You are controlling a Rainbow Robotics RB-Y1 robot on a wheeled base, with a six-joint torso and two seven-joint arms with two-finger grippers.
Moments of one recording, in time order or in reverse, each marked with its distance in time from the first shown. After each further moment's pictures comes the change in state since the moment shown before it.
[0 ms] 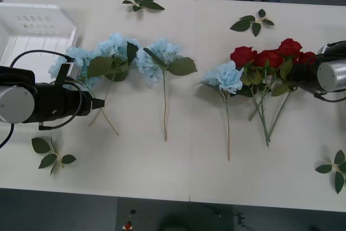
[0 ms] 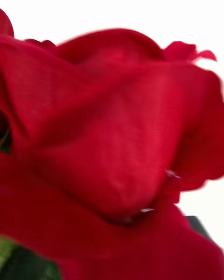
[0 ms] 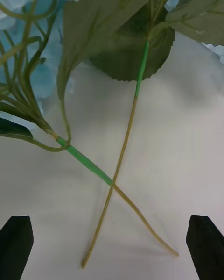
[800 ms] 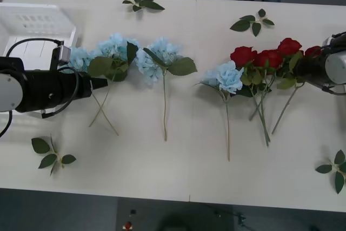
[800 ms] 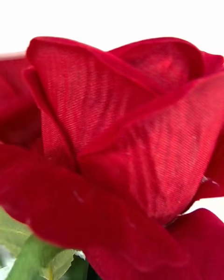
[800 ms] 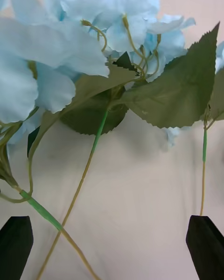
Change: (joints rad) right arm -0.001 -0.093 0.000 -0.143 -0.002 0.087 -0.004; left arm -0.023 -0.006 0.061 0.000 0.171 -0.063 0.121
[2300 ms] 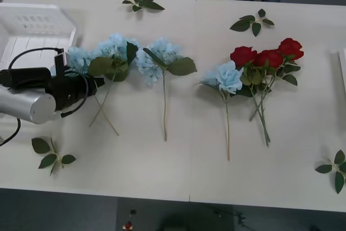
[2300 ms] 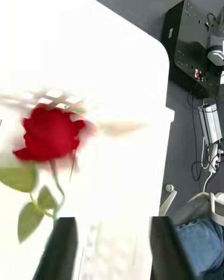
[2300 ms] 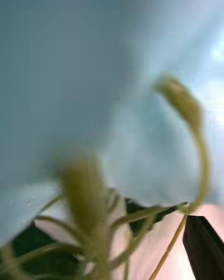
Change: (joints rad) right arm -0.001 -0.339 -0.114 0.171 0.019 -0.076 0.921; left arm -0.139 0.067 -0.331 0.254 -0.294 -0.369 0.380
